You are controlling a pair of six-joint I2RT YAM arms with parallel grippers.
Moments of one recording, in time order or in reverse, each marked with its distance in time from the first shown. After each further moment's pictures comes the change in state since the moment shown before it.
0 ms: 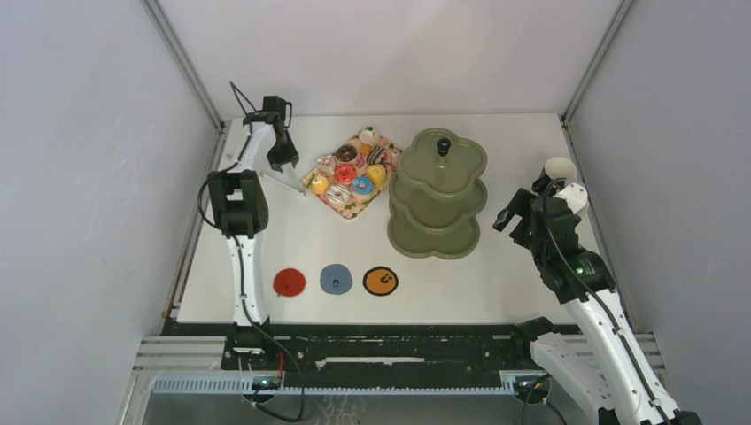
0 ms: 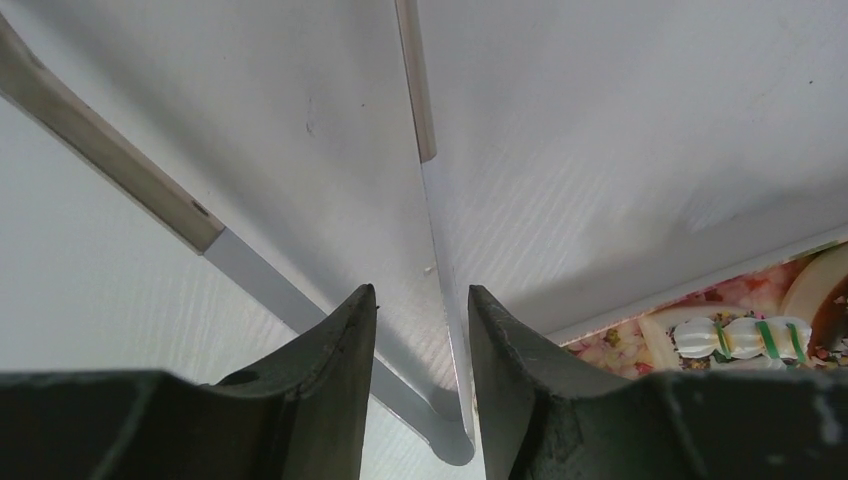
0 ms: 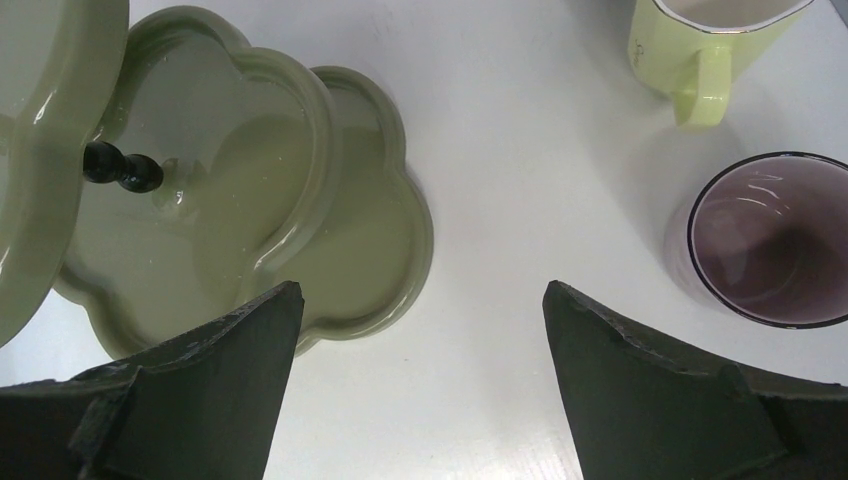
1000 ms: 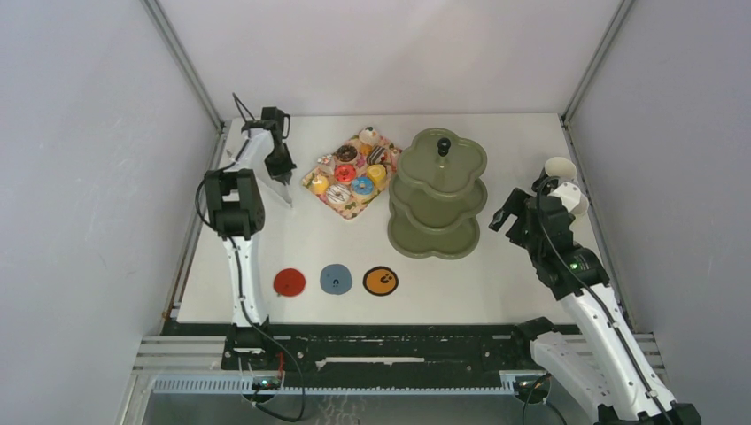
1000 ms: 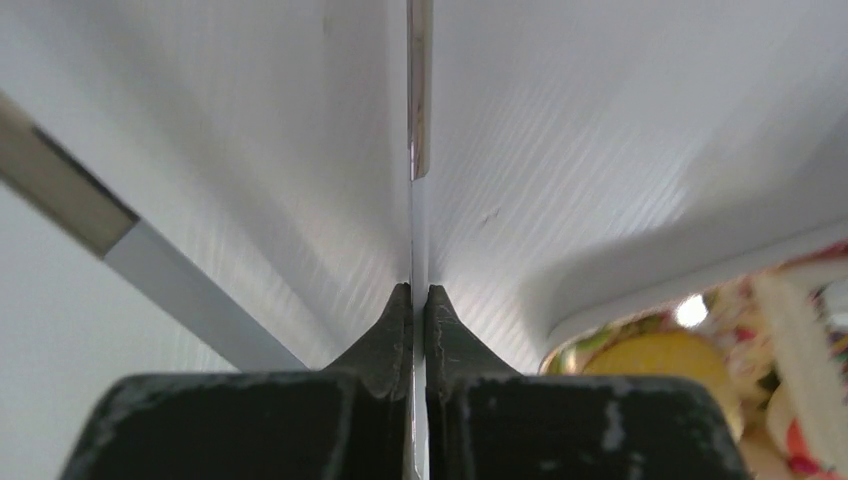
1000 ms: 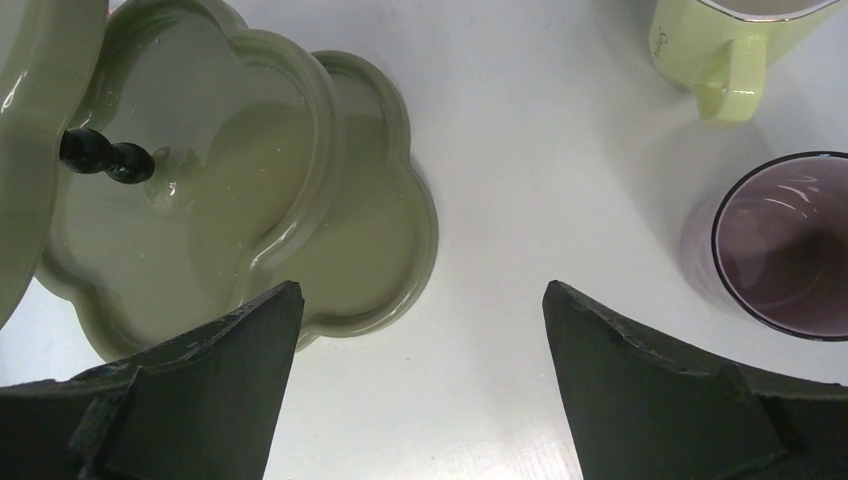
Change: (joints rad) left arm 0.021 -0.005 -0.094 -0.003 0.045 0.032; right arm 0.000 0.024 -0.028 0.031 -0.023 -0.004
